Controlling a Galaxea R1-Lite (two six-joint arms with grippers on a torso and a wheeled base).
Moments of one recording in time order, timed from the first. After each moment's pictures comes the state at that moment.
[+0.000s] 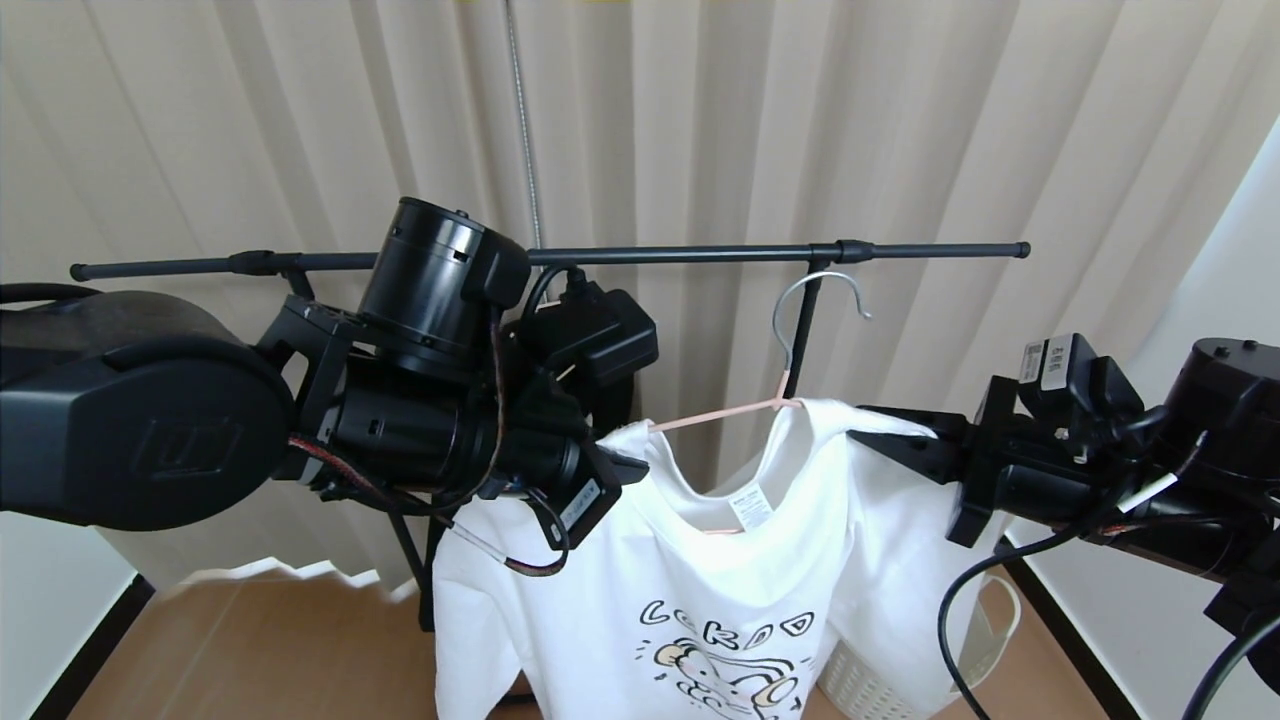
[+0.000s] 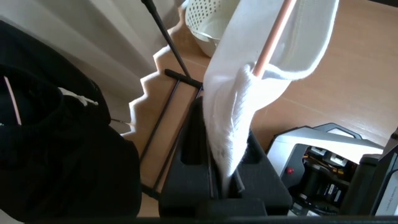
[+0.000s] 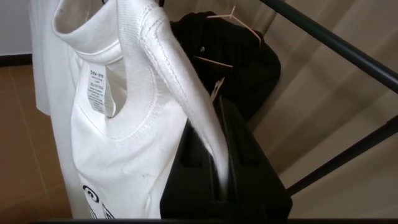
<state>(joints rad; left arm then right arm) -0.66 1.72 -1.23 0.15 -0.19 0.41 0.27 1.65 -0.50 -1.07 0.66 -0.35</state>
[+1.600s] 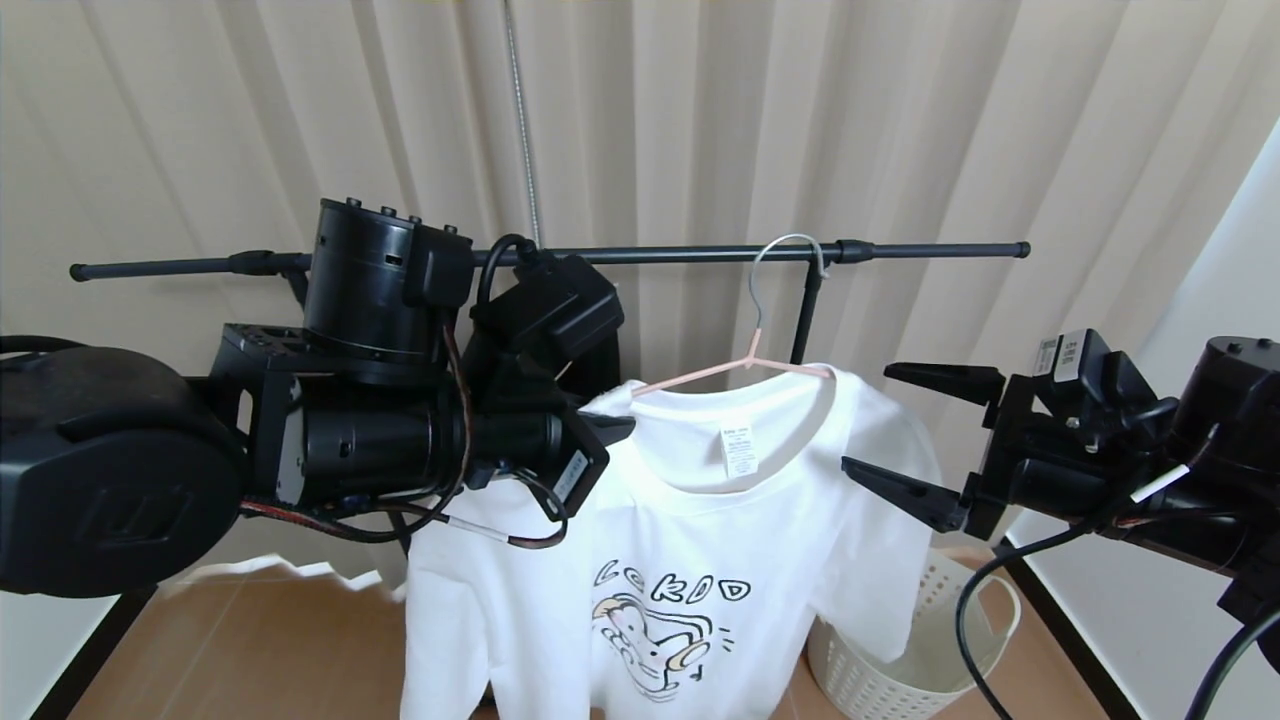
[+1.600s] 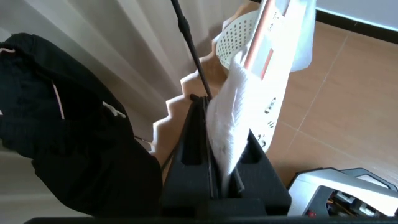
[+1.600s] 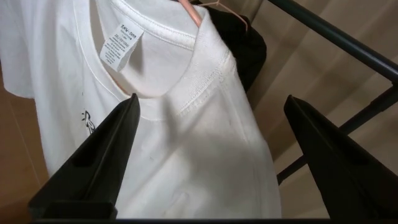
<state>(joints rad) -0.66 1.66 -1.08 -0.14 -0.12 0.36 0.22 1.65 -0.50 -1.04 0.67 -0.35</state>
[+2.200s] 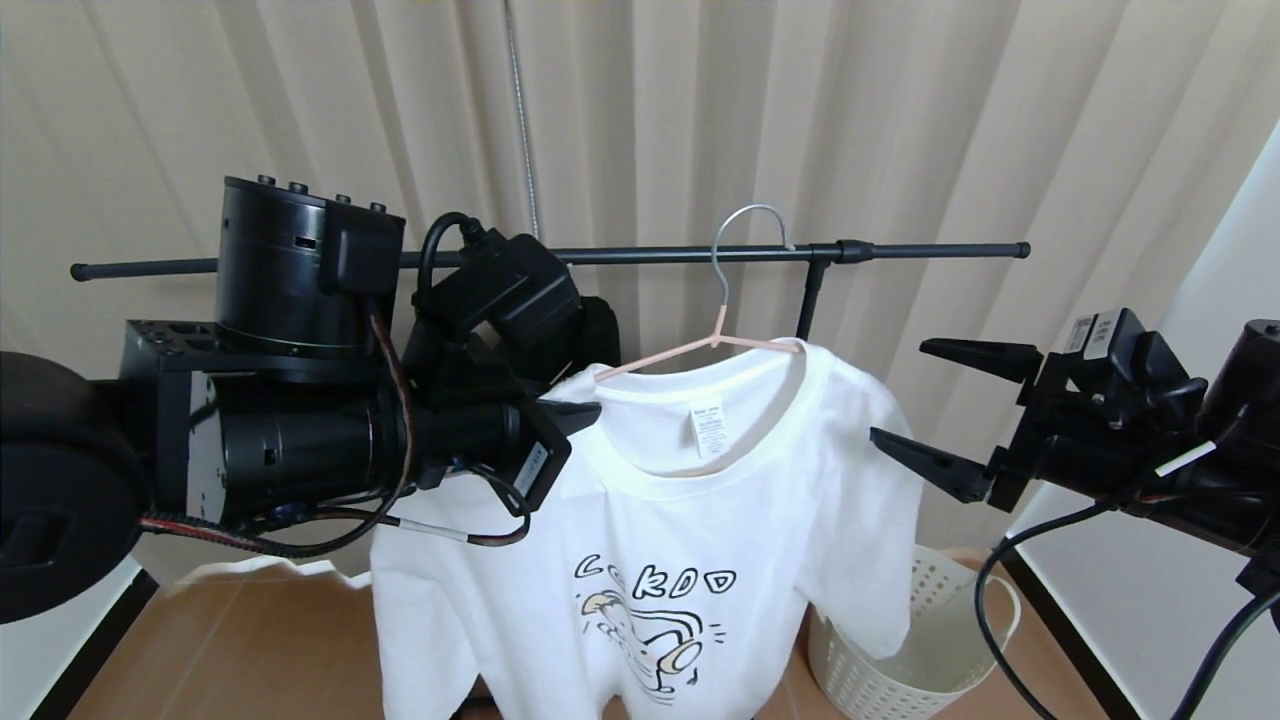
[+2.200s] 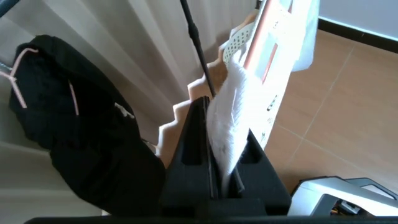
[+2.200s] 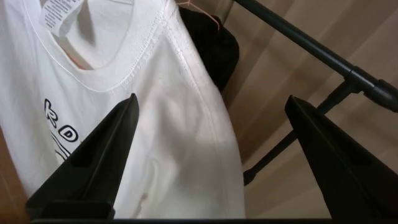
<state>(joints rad) -0.64 1.58 -1.03 -0.14 -0.07 0.36 0.13 1.64 -0.53 -1.04 0.67 -0.40</state>
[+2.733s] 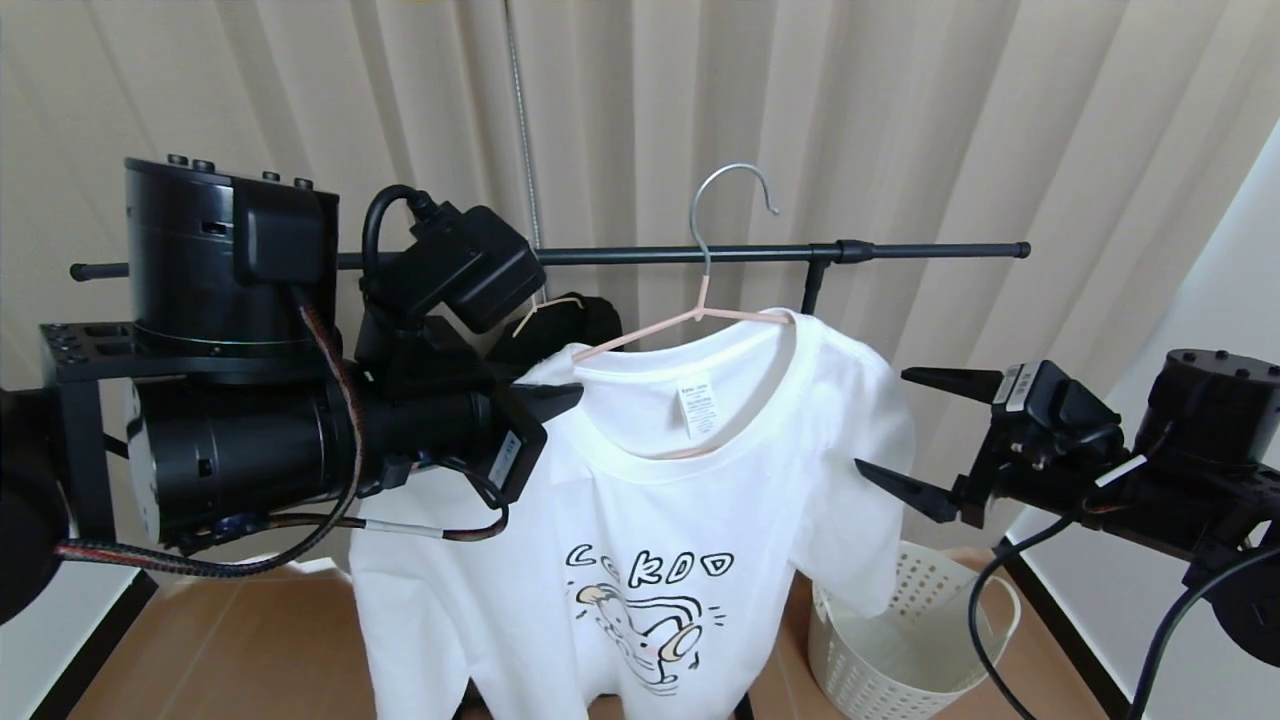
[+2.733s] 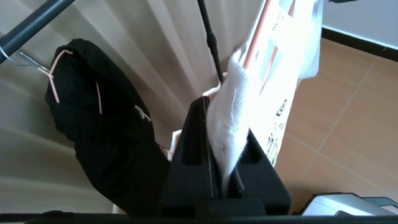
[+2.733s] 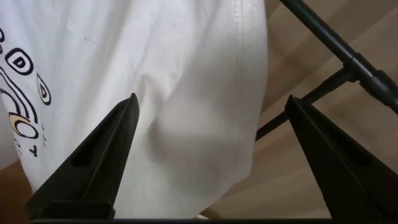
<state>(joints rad) -0.64 1.52 -0.99 -0.19 -0.05 0.35 0.12 1.76 -0.53 -1.04 0.63 -0.59</state>
